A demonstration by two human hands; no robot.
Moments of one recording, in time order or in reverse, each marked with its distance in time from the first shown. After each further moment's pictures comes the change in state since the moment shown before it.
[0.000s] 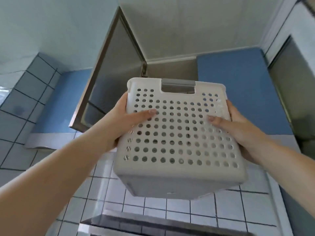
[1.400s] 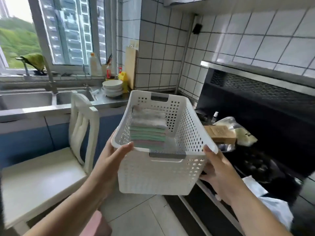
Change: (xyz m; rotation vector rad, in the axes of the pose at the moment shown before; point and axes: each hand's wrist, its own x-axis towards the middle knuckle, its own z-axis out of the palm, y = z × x) left_hand -0.583 0.084 0.096 0.149 0.816 -0.682; right_hand -0.489 0.008 0.096 0.687 -0.530 1.097
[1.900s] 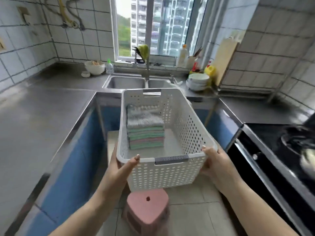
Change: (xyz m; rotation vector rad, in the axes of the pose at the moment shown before) left_hand -0.091 0.031 -0.258 0.153 0.413 0.051; right_hand 0.070 0.094 0.280 -0.018 -0.413 0.083
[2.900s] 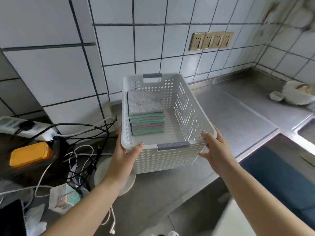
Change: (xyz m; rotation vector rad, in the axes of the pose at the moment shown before) left_hand 0.024 0.049 -0.404 0.156 1.182 0.192; right_hand 0.231 0.102 0.582 -0.211 -0.955 0.279
